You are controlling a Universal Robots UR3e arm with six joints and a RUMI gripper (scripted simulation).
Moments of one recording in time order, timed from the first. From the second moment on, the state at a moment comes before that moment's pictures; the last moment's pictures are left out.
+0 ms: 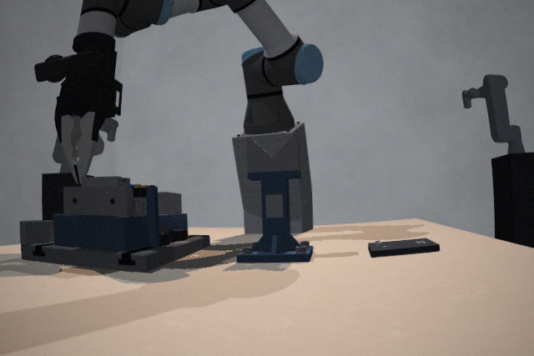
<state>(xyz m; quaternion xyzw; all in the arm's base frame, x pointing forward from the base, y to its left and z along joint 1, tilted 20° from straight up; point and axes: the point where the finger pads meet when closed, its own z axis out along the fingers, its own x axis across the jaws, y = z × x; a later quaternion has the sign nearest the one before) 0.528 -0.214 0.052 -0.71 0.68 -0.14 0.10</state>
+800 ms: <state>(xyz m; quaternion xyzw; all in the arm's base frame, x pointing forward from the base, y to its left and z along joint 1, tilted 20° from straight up) 0.523 -0.214 0.064 -0.71 0.68 -0.14 0.10</state>
